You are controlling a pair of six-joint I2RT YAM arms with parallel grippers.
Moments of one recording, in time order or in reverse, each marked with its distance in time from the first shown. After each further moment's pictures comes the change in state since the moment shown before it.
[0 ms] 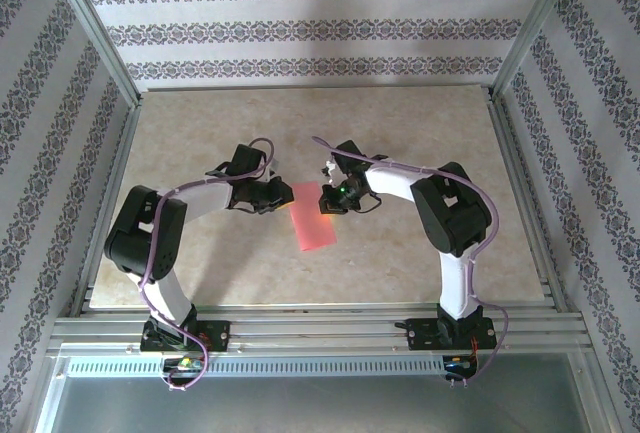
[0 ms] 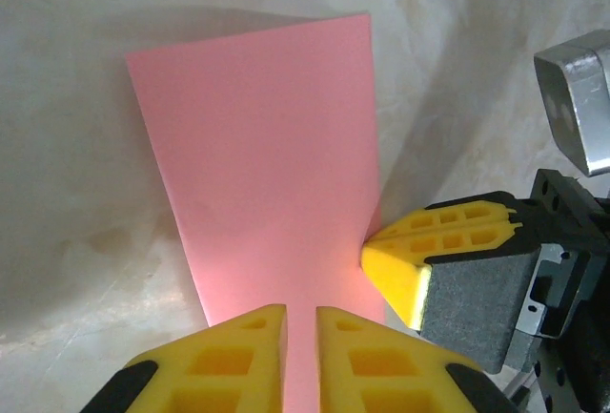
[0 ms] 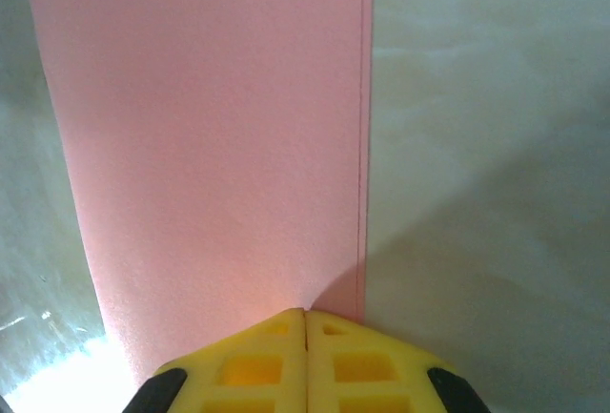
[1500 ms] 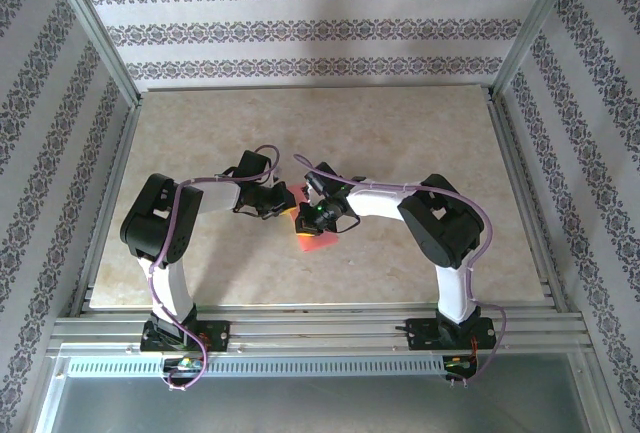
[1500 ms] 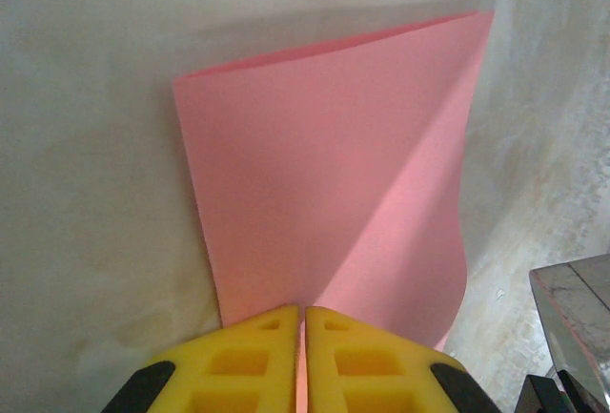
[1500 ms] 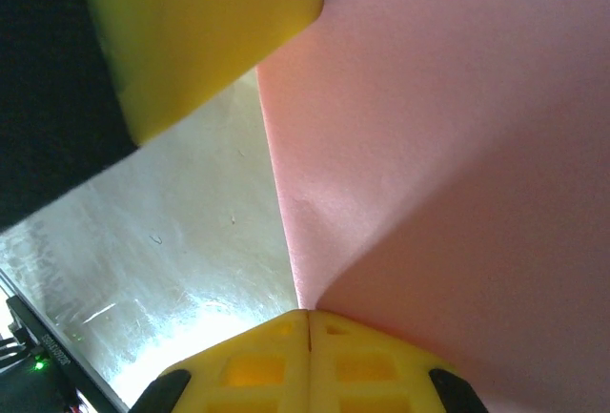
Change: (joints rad) left arm -0.006 0.127 0.000 0.076 0.009 -0.027; right arm 0.206 -0.029 -0.087 0.179 -0.021 0.353
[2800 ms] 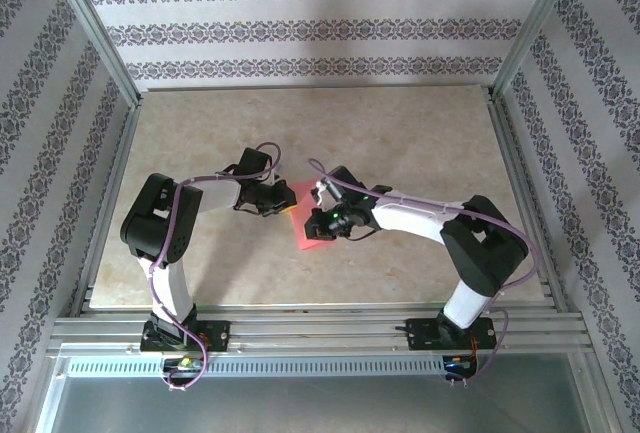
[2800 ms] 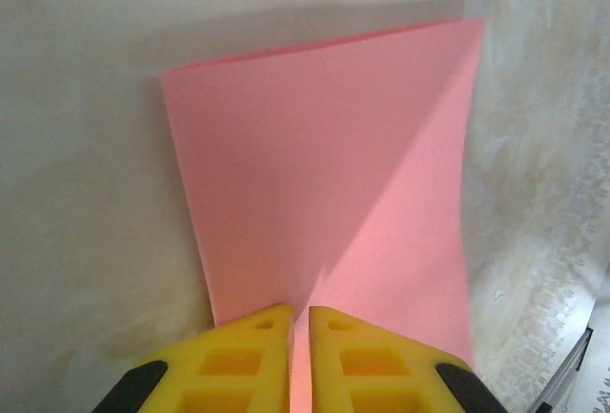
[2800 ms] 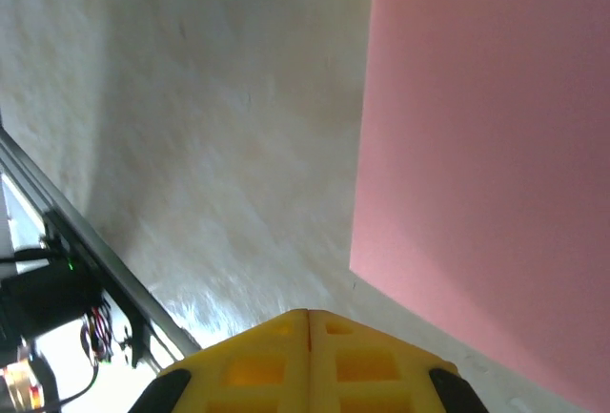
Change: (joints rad) left arm -0.001 0.000 0.033 -0.027 -0.006 0.035; right arm -0.011 -0.283 -0.192 0.013 -0.012 -0.088
